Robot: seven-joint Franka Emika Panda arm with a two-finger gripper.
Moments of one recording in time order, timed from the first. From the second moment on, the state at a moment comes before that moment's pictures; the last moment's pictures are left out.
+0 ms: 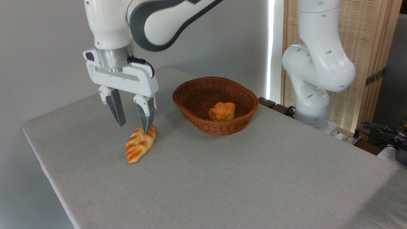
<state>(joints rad) -0.17 0.11 -0.19 -1.81 -0.05 1.97 0.02</state>
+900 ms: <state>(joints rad) -0.17 0.15 -0.25 -1.98 -0.11 2.19 -0.07</state>
